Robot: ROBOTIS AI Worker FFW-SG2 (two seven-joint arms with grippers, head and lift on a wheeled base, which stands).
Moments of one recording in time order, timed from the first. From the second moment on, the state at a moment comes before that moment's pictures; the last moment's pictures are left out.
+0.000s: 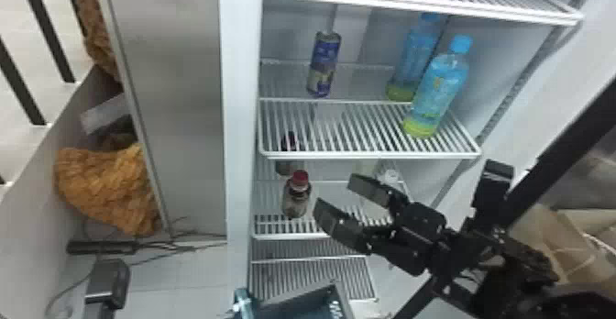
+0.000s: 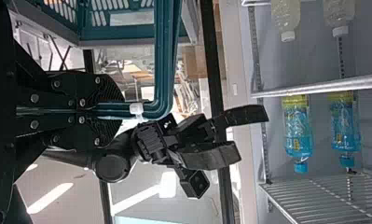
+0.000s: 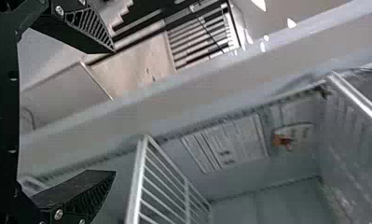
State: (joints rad) left arm 0.30 0.08 0.18 -1.97 1.23 1.57 -0.50; right arm 0.40 -0.17 -0.18 -2.31 -0.40 0.66 0.73
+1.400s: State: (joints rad) left arm 0.30 0.09 0.18 -1.97 1.24 1.57 -0.50; right arm 0.22 -0.12 -0.20 -2.13 -0.30 0.36 0.45
